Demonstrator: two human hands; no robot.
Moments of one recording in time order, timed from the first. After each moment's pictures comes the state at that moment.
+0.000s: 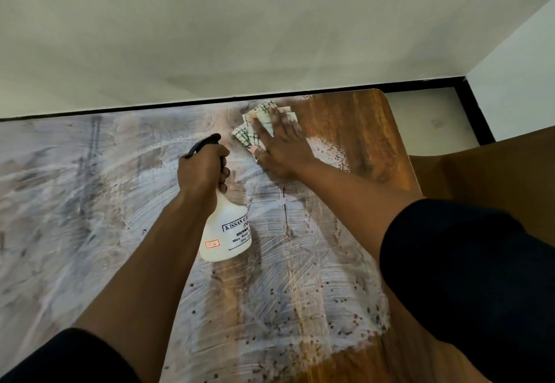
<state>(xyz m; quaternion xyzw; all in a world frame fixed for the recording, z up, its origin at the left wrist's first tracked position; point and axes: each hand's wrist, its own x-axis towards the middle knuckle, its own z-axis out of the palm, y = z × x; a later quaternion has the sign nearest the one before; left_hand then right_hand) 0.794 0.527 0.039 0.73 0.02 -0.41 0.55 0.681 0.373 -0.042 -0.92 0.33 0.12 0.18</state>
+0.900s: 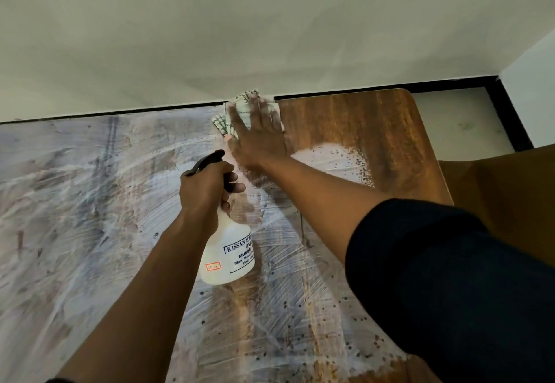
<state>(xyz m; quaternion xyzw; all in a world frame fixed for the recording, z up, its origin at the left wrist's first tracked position) 0.806 0.555 0.020 0.74 0.00 -0.40 0.54 0.776 0.398 -0.049 -0.92 0.34 0.07 0.19</state>
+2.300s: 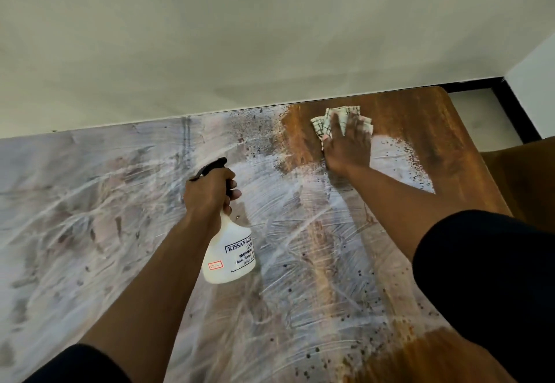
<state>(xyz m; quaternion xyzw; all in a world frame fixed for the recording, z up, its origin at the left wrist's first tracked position) 0.904 0.665 0.056 0.74 0.01 -0.41 0.53 0.721 0.427 -0.047 -0.82 0.55 0.03 0.17</state>
